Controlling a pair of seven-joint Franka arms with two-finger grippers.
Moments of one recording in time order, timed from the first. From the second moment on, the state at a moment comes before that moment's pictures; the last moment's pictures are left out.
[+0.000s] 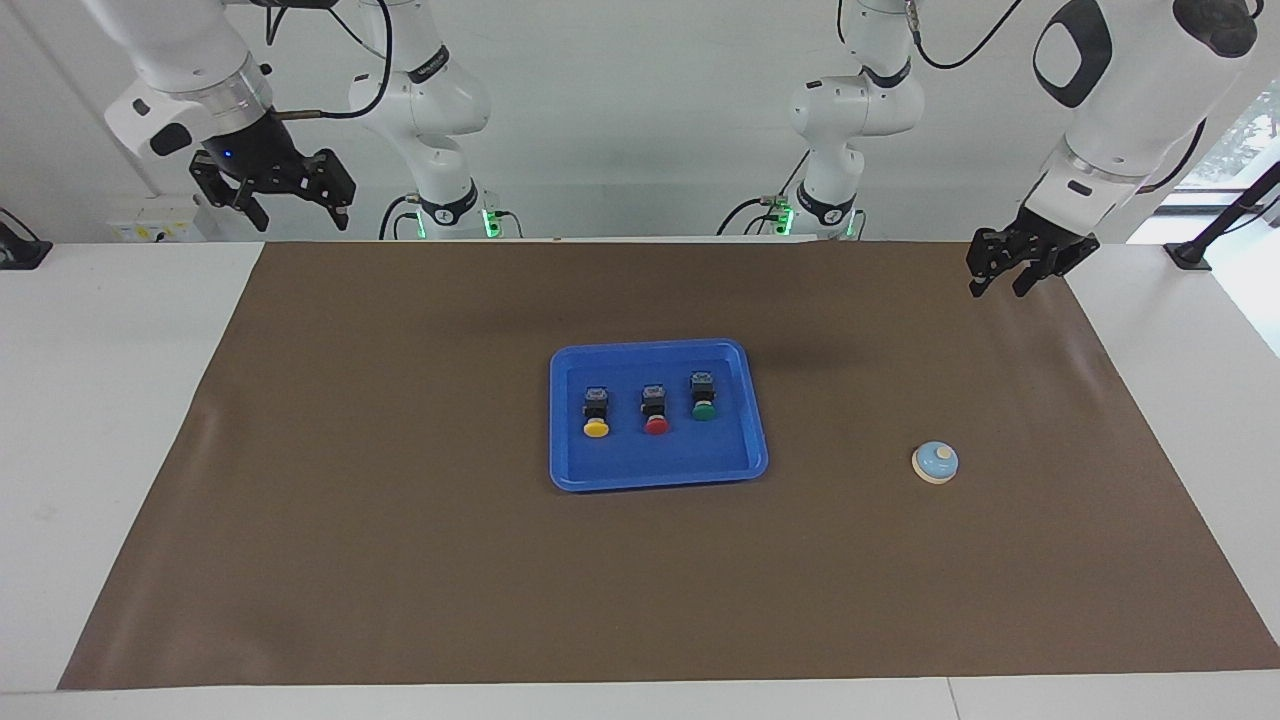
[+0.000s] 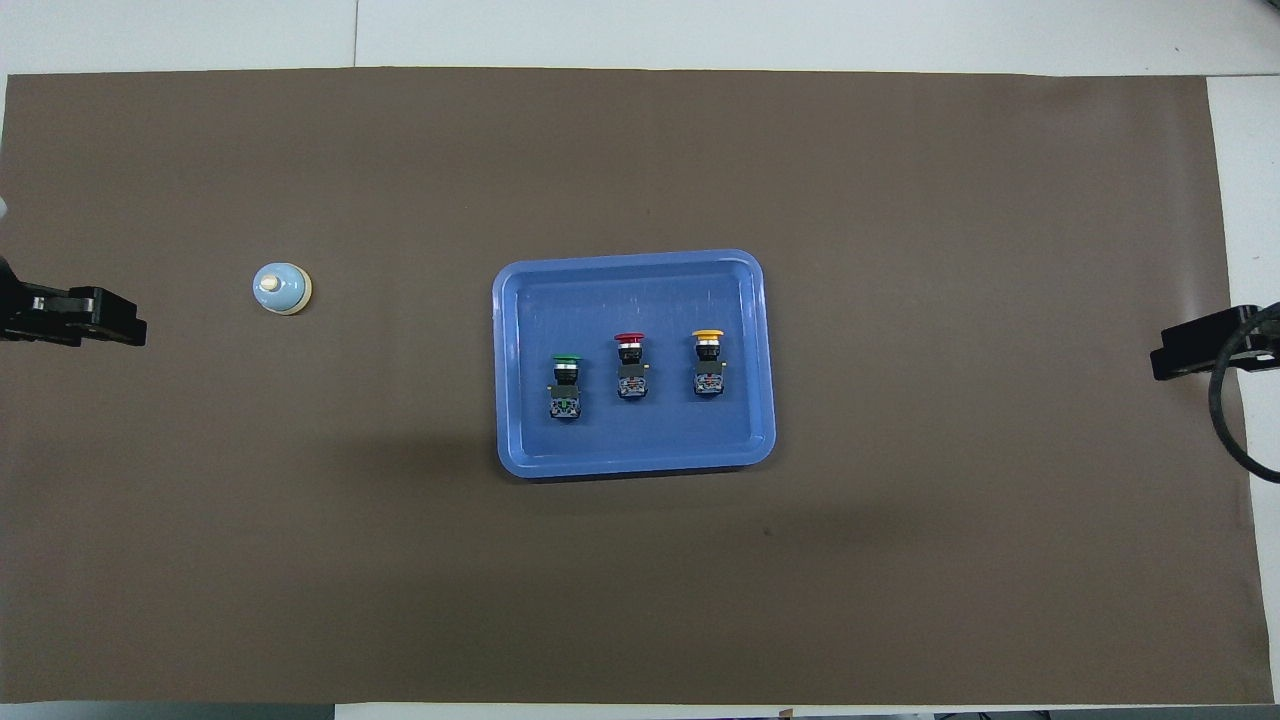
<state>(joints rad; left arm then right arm) -0.02 -0.06 0.00 -1.75 -0.02 1.68 0.05 -0.06 -0.06 0.03 -1.55 -0.01 1.38 -0.02</state>
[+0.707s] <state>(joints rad) -0.02 0.19 0.00 -1.84 -0.02 2.05 0.05 -0.06 -0.06 0.03 -1.55 -0.02 1.38 -0.02</state>
